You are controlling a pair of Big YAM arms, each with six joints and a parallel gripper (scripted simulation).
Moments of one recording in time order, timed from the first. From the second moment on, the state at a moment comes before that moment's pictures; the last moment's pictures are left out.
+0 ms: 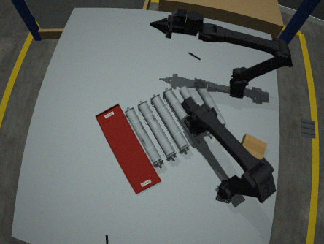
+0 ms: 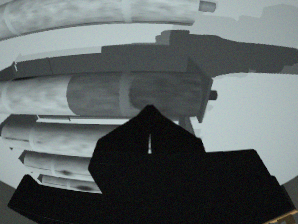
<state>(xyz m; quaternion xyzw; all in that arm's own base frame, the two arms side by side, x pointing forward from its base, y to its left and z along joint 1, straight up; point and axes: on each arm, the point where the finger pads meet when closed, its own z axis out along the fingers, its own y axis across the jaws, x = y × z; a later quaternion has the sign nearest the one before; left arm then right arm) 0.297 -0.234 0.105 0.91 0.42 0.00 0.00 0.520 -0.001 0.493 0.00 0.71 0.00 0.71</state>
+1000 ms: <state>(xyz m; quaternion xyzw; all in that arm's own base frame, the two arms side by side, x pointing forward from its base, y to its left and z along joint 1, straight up) 0.303 -0.226 0.103 0.91 0.42 0.00 0.00 0.520 -0.001 0.493 0.00 0.71 0.00 0.71</state>
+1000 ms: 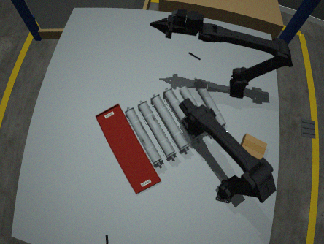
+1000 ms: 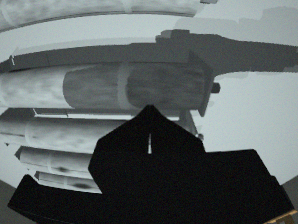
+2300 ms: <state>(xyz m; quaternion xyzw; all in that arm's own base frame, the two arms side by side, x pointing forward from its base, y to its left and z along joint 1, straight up) 0.299 -0.221 0.113 0.91 0.42 0.00 -0.01 0.520 -0.001 0.493 0.00 0.71 0.00 0.71</state>
